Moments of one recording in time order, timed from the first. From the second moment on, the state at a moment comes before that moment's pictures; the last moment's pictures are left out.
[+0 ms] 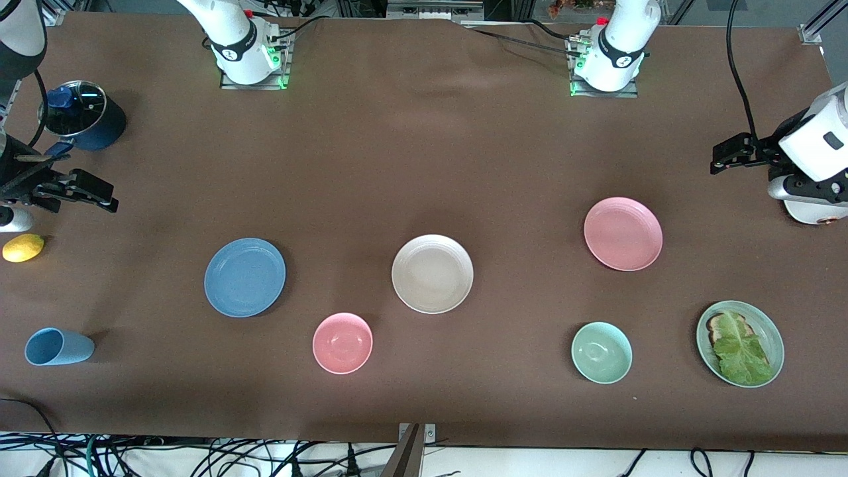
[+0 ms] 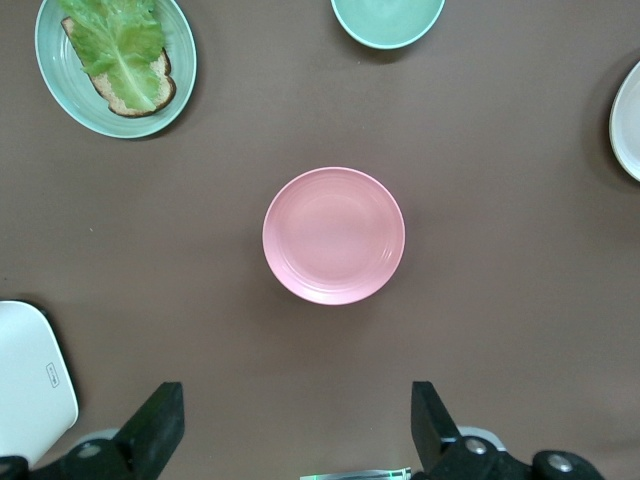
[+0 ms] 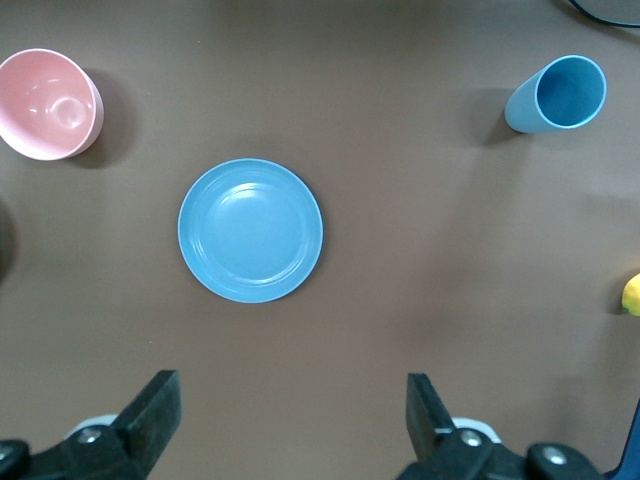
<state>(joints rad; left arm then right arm) 0.02 0.09 -0.03 -1.52 0.02 1.47 0.10 -0.03 0.19 0.03 -1.44 0.00 1.65 -0.02</state>
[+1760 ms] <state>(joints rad) 0.09 0.36 -0.02 -1.61 0.02 1.62 0.11 -0.03 0.19 0.03 -1.44 0.00 1.65 -0.02</state>
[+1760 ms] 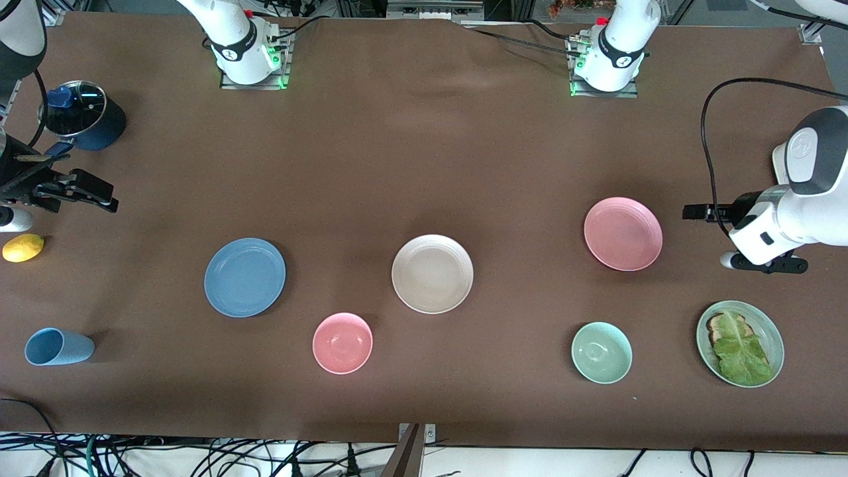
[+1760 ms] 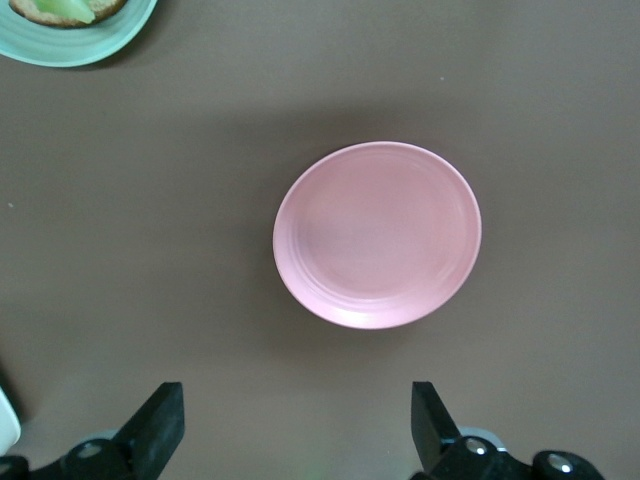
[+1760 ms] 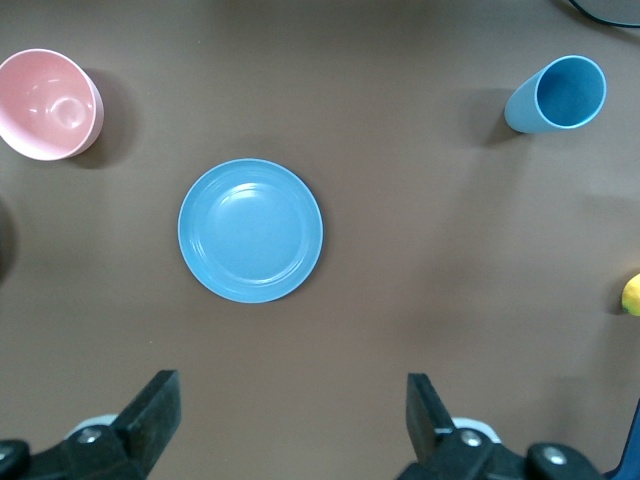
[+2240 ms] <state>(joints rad) 0.09 0.36 -0.03 -1.82 0.02 1.86 0.11 -0.03 0.19 0.03 -1.44 0.00 1.65 -0.02</state>
